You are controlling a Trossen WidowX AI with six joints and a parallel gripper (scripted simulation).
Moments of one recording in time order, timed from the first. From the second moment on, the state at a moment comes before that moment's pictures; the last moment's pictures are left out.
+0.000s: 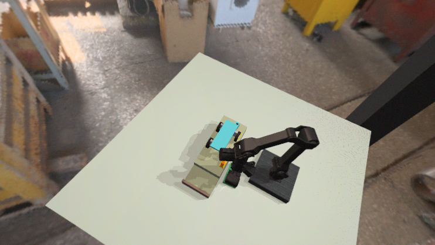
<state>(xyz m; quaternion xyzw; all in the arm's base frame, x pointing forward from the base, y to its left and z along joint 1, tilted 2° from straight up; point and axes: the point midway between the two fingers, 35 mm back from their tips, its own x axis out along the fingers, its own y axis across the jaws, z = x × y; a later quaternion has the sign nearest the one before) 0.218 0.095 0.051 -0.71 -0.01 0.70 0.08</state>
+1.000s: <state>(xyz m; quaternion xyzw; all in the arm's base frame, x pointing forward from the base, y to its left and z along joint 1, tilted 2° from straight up) 0.217 0.080 0.043 -0.71 -0.01 0.70 0.08</state>
